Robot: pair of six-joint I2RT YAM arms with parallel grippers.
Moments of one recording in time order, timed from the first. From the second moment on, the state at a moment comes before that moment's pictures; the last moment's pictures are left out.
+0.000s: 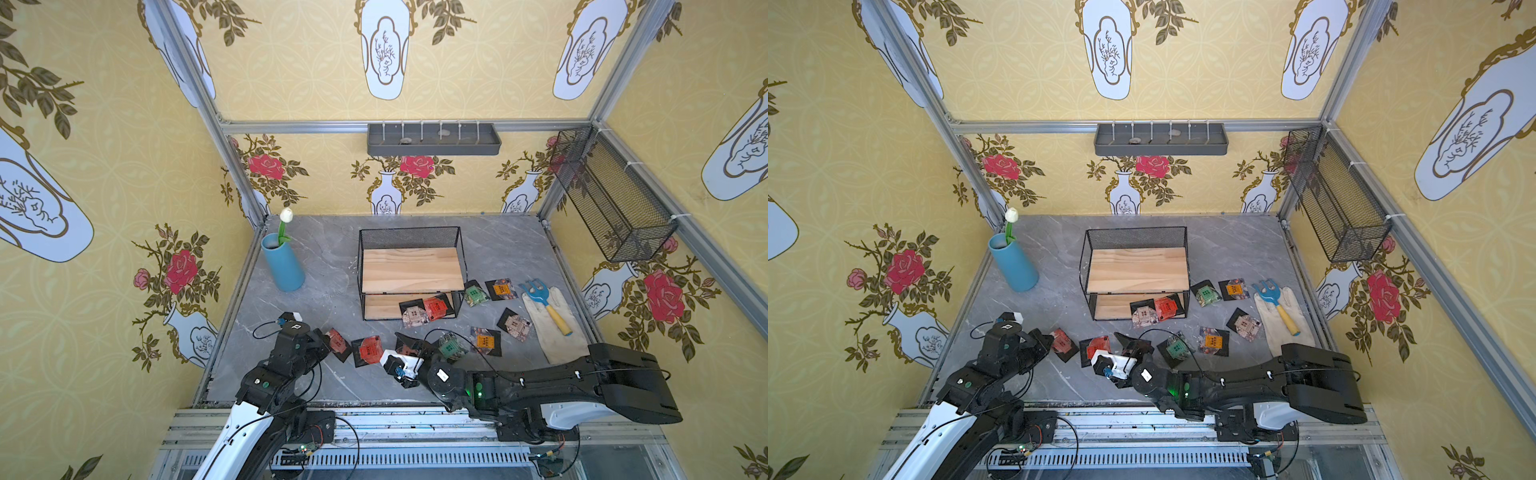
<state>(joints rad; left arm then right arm) -0.37 0.42 0.39 -0.73 -0.02 -0.99 1.55 1.35 0.50 0.57 0.62 -0.45</state>
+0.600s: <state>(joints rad) -0.34 0.49 0.29 -0.72 -0.15 -0.99 1.55 1.36 0.50 0.55 0.64 -0.43</state>
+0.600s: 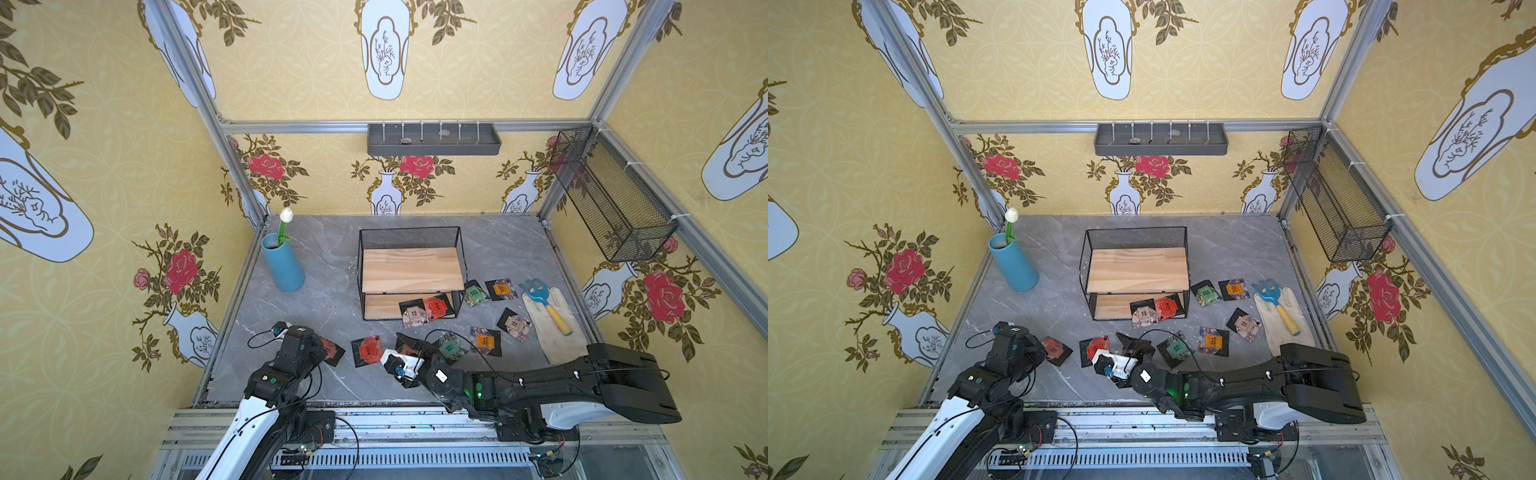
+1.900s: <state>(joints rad) -0.32 0.49 0.32 -0.68 -0.06 -0.92 1.44 1.33 0.54 0.37 0.63 -0.26</state>
